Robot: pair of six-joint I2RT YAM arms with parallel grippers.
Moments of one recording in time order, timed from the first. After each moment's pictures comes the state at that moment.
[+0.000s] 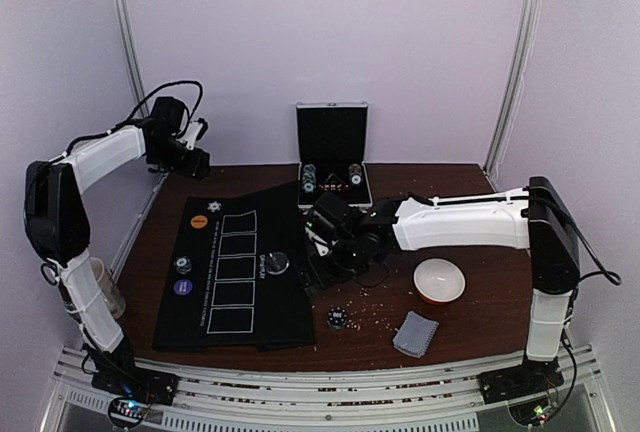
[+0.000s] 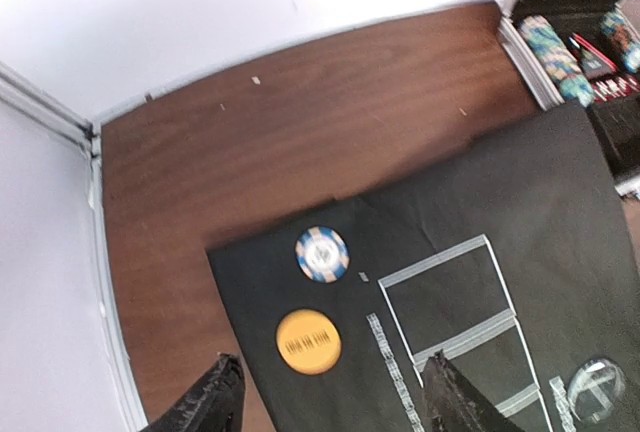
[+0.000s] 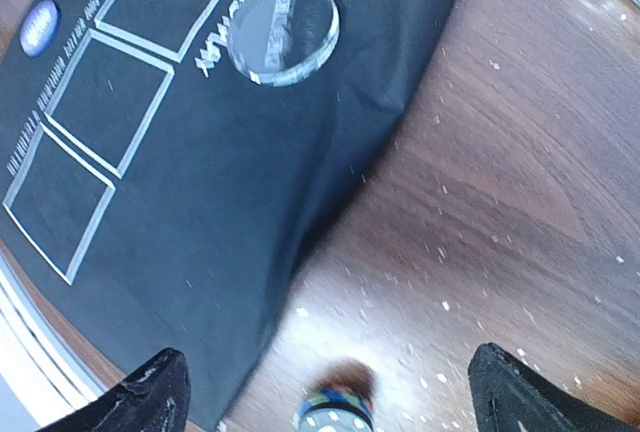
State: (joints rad) left arm -0.18 1.82 1.61 -0.66 0.00 0.13; right arm 1.05 1.95 1.50 -0.63 0.07 0.48
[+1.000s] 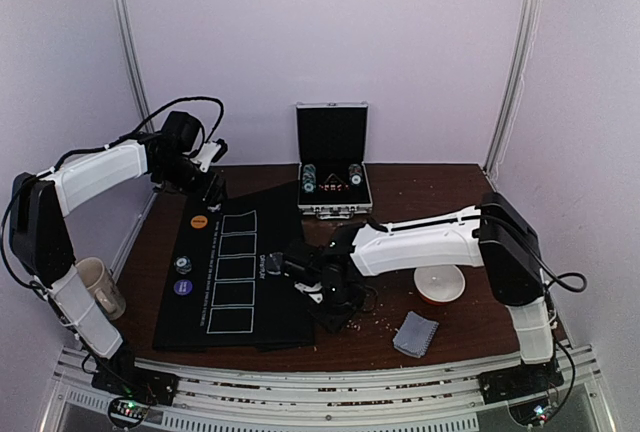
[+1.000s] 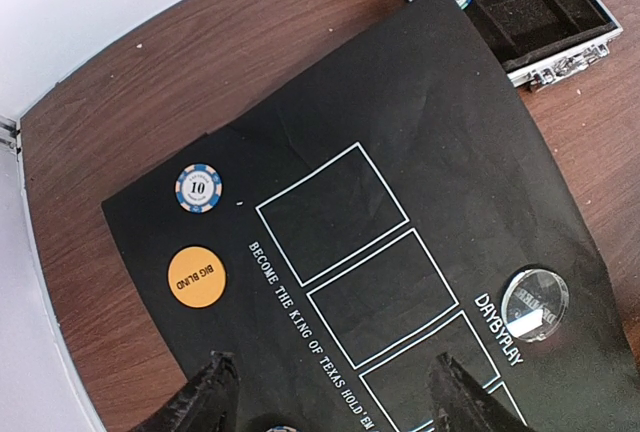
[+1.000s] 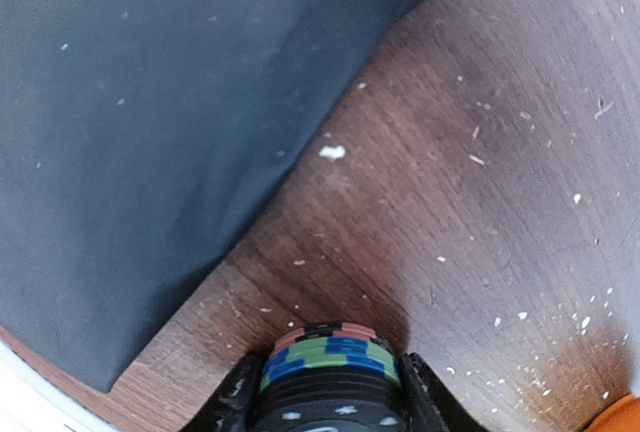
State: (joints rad) left arm -0.33 1.66 1.42 -0.71 0.04 0.12; right arm 1.15 2.16 1.64 -0.99 0.09 0.30
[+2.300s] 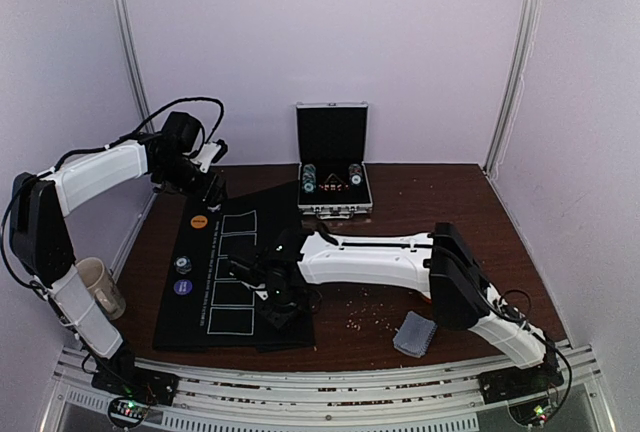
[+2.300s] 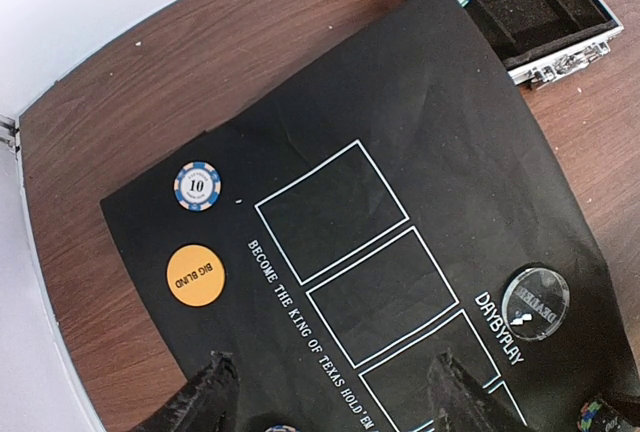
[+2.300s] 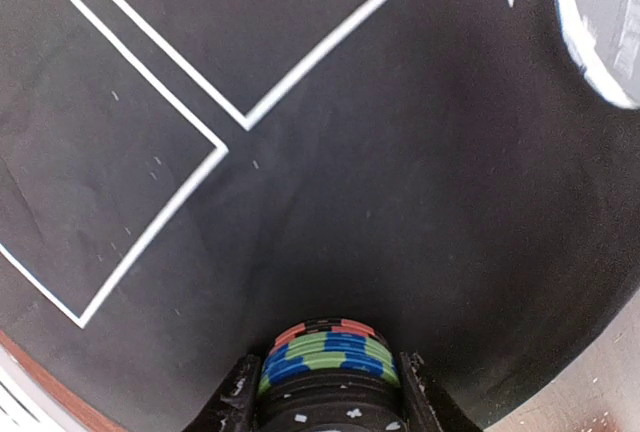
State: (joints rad) left arm -0.33 1.66 1.41 -0.71 0.04 0.13; right arm 1.23 2.49 2.23 -1.11 0.14 0.32
